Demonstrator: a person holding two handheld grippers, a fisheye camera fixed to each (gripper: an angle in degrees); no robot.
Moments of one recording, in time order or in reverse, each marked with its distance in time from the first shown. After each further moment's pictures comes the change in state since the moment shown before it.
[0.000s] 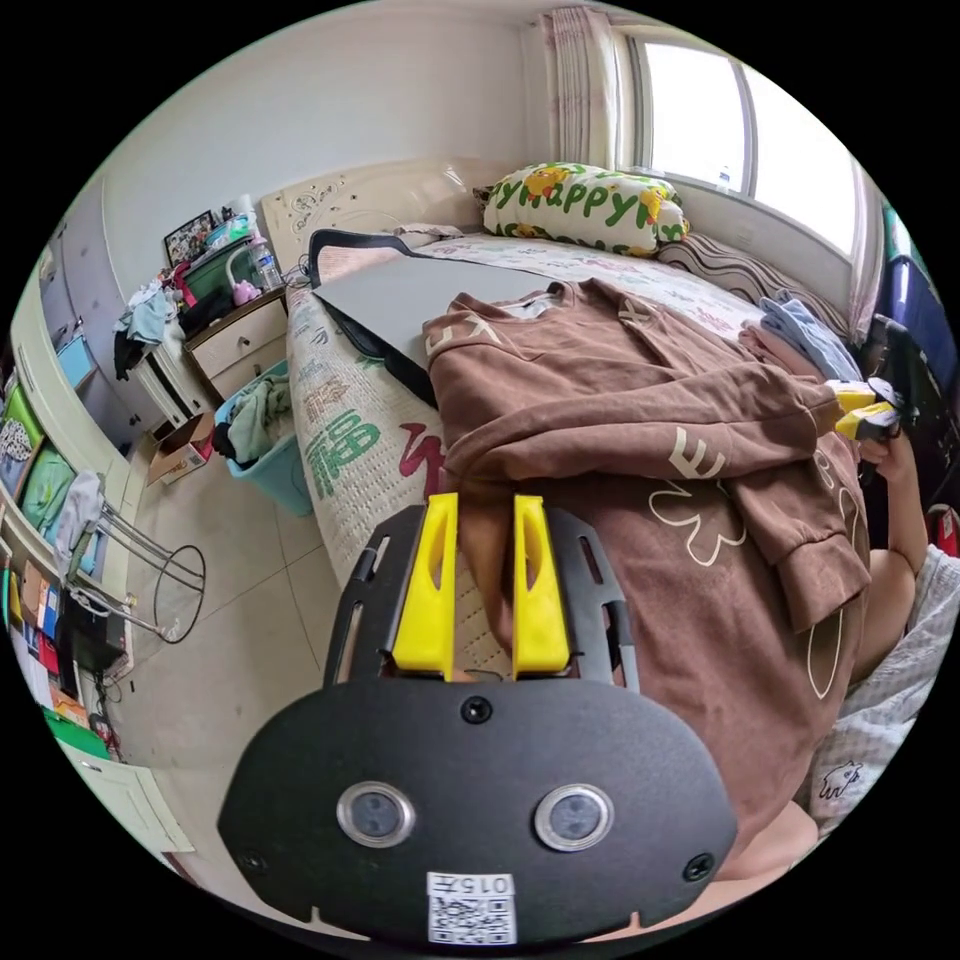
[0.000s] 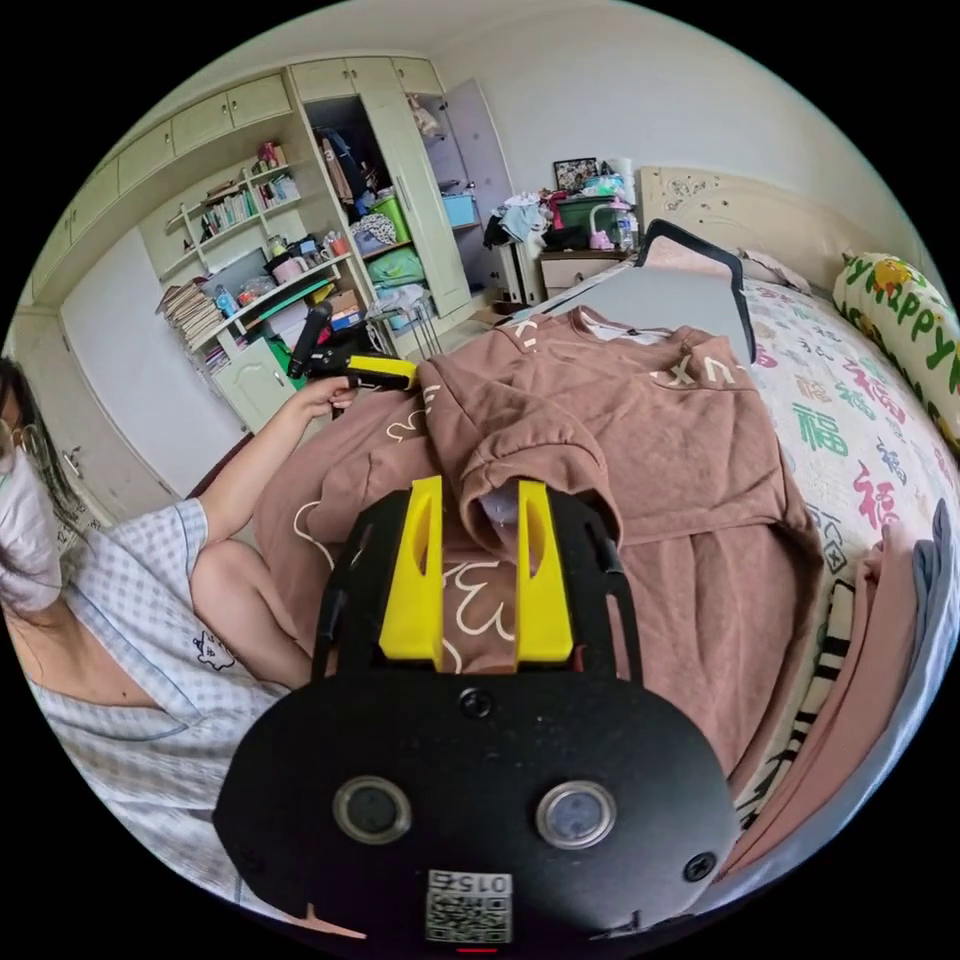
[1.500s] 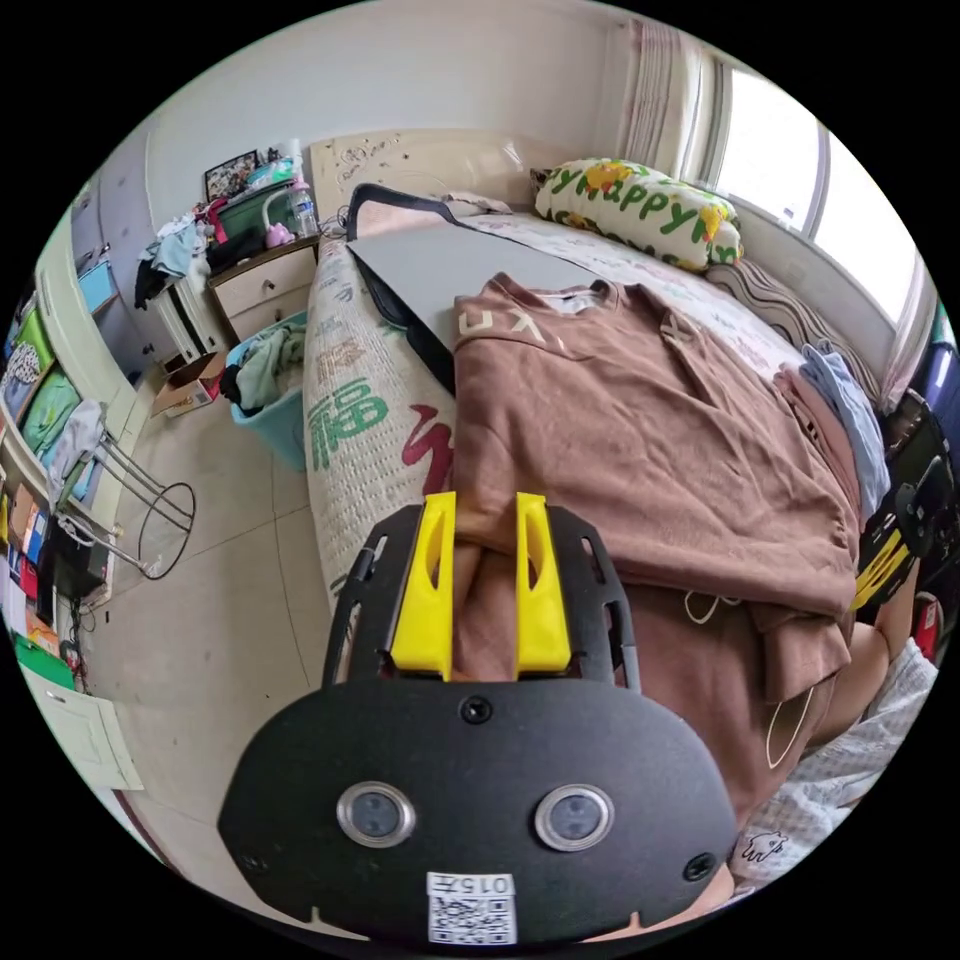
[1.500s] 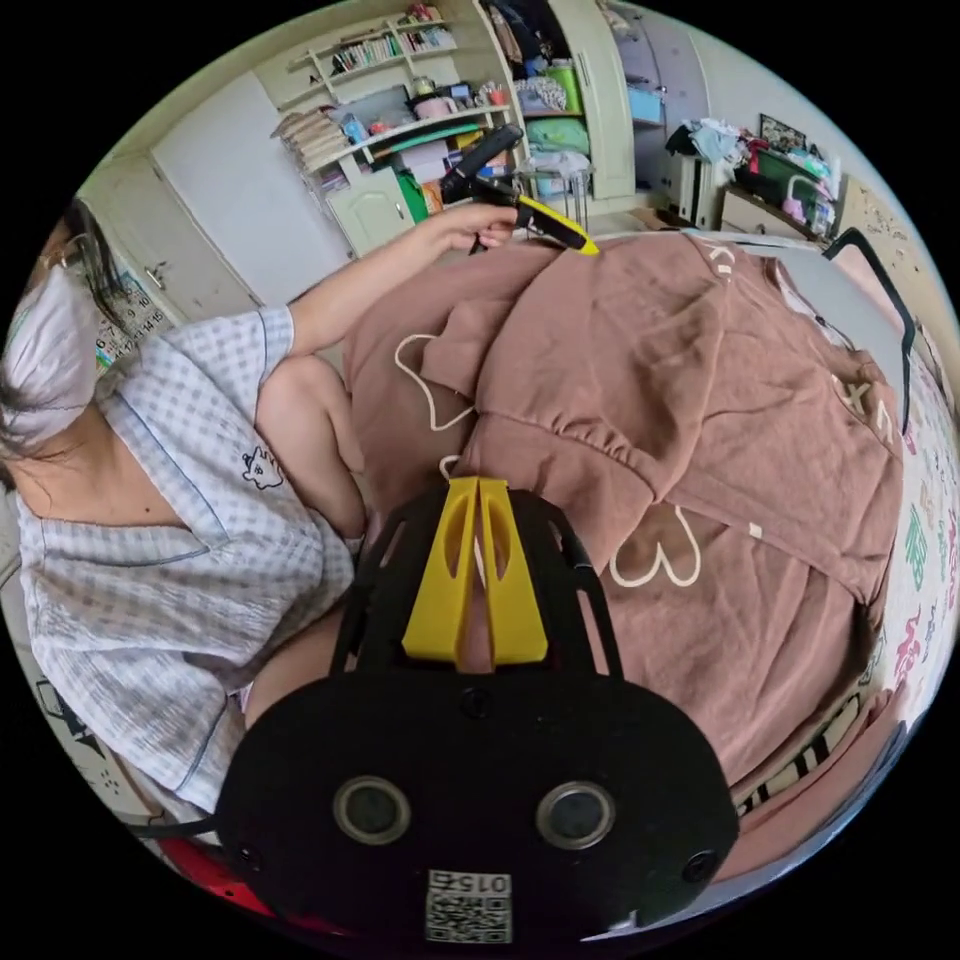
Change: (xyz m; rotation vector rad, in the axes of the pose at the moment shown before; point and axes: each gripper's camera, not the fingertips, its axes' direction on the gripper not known) left arm 0.035 -0.089 -0.069 -0.057 0.021 -0.182; right arm -0.057 -0.034 0.088 -0.413 -0.221 -0.402
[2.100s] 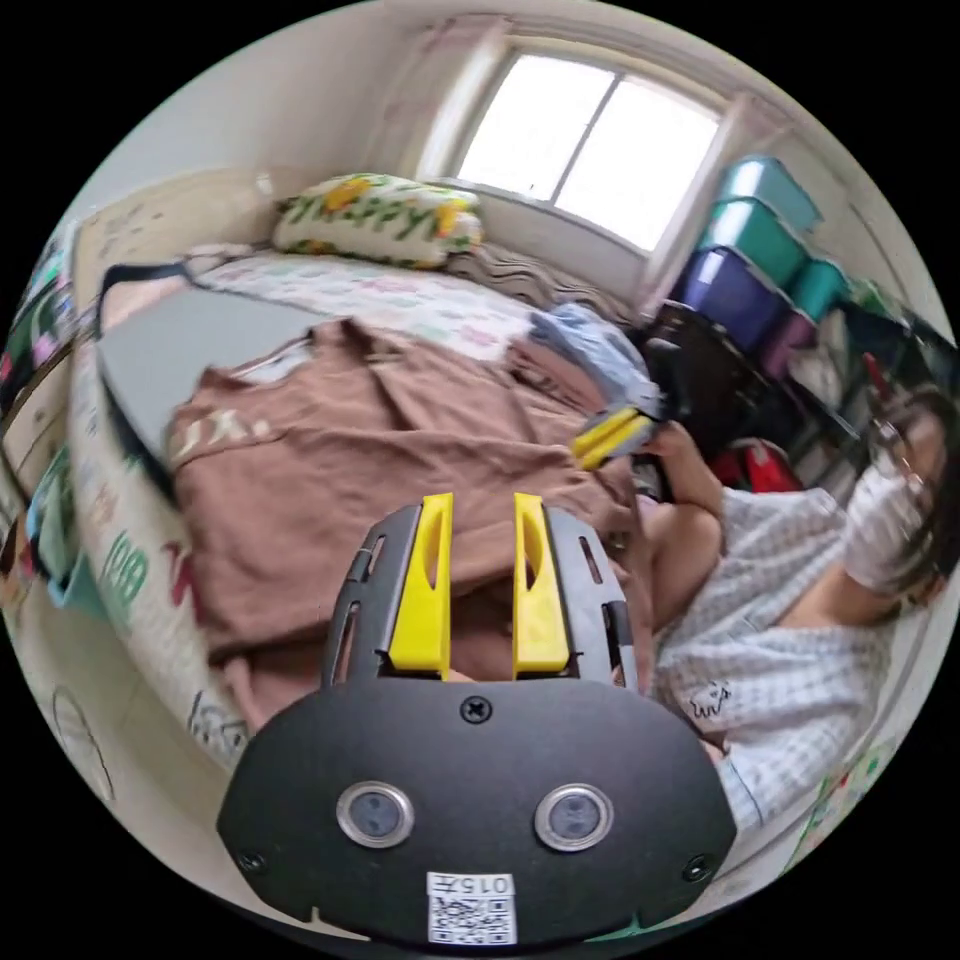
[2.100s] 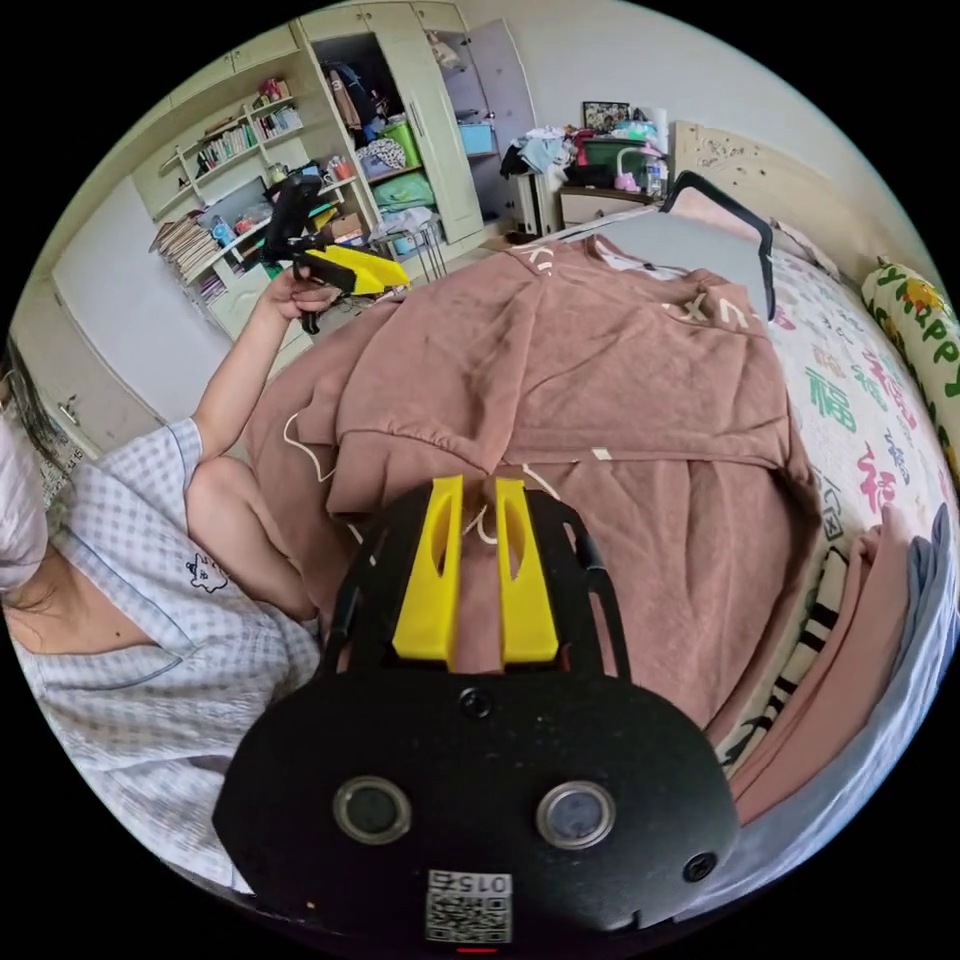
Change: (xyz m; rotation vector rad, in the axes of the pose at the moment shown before) left arm 0.092 0.067 -0.093 0.076 0.675 0.506; right arm 0.060 0.034 -0.017 0.167 0.165 0.323
